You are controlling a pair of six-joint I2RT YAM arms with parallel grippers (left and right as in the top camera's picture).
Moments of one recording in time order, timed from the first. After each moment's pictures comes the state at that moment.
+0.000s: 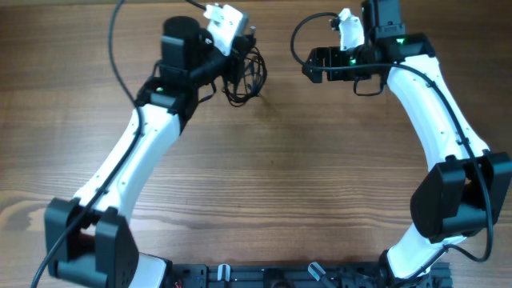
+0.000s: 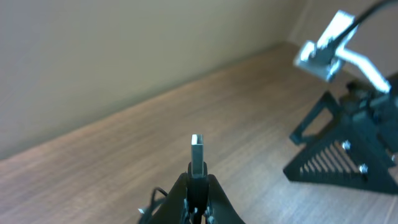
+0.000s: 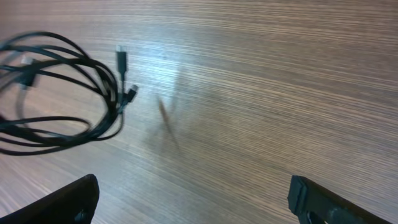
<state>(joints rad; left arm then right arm) -0.27 1.61 1.25 -0.02 0.45 0.06 0.16 1.87 1.63 -0.83 -0.40 0.06</state>
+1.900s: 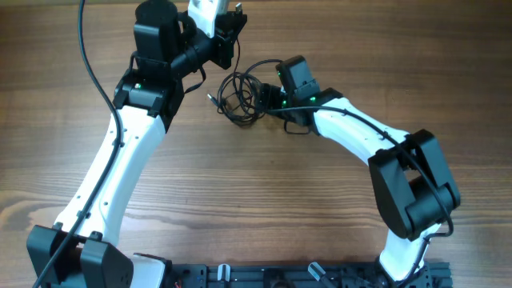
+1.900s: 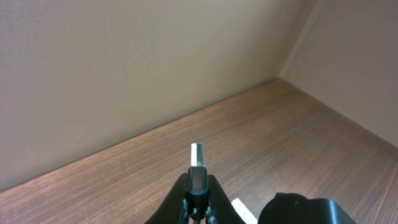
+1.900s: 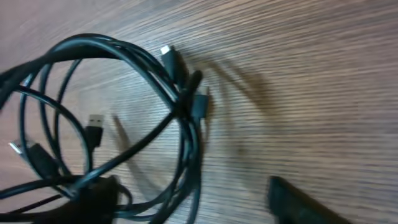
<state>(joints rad) -0.25 1.55 1.36 -0.09 0.48 -0.02 0.50 1.96 1.26 -0.25 -0.14 0.72</state>
